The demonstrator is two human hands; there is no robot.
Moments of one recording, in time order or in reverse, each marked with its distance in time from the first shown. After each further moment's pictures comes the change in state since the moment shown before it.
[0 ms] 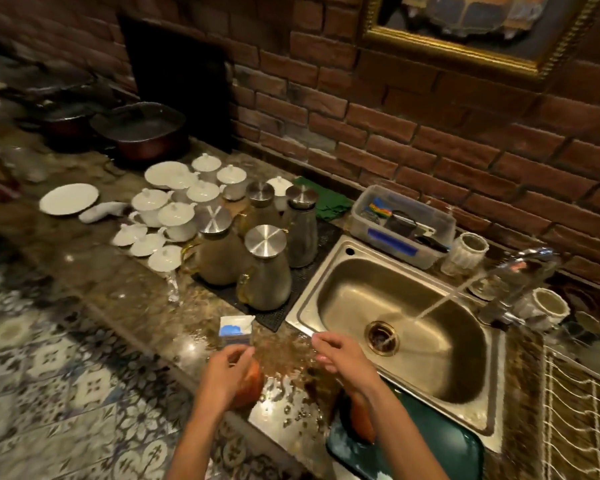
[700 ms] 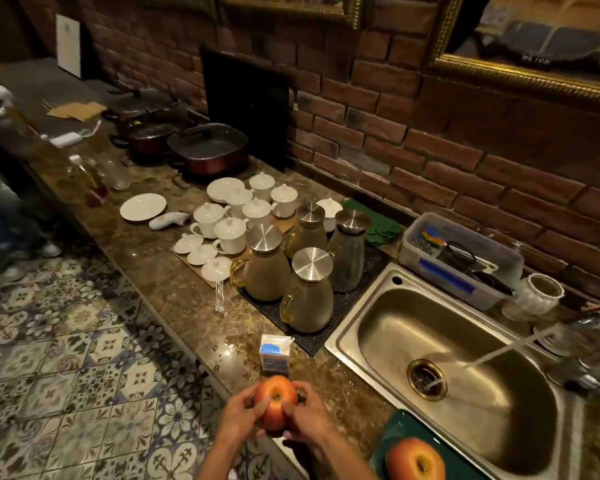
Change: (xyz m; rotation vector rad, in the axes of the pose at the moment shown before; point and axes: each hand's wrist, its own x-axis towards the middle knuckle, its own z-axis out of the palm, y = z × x) left_hand 0.016 -0.076 0.000 -0.419 0.002 -0.317; right_hand 0.019 0.041 0.112 -0.036 -0.192 0.214
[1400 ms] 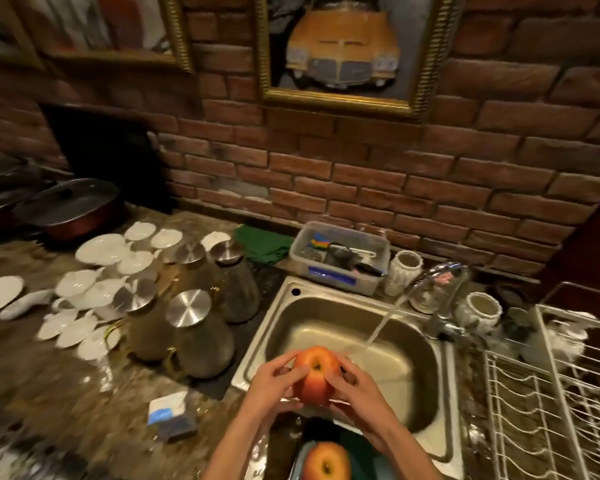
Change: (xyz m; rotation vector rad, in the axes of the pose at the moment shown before) left_hand -0.050 0.111 0.224 0.159 -0.503 0.167; right_hand -0.097 -0.021 -0.232 0.425 0.238 -0.315
